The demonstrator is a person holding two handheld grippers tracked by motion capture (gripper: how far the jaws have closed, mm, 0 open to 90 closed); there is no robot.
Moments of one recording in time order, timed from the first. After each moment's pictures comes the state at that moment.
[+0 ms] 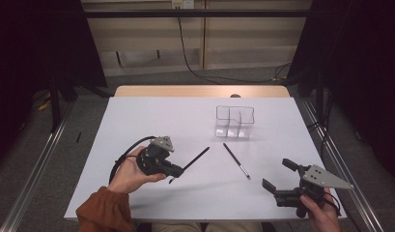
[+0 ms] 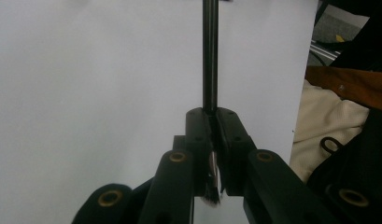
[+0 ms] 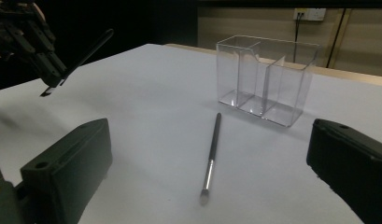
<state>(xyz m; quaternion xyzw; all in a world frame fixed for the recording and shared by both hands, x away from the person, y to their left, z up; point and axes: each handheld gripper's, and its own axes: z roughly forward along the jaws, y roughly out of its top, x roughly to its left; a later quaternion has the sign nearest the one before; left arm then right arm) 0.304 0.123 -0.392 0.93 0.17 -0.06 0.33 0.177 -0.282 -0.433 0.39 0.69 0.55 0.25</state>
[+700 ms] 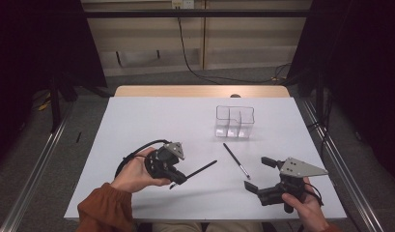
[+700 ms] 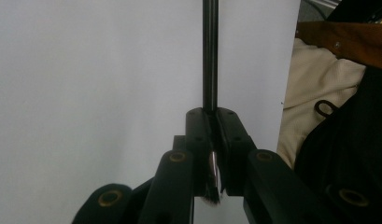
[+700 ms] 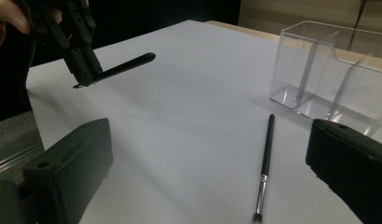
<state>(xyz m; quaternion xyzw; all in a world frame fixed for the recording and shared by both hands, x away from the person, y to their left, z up) 0.295 0.099 -0.387 0.96 0.11 -0.07 0.26 0.199 -0.241 -0.423 0.34 0.75 0.54 0.18</state>
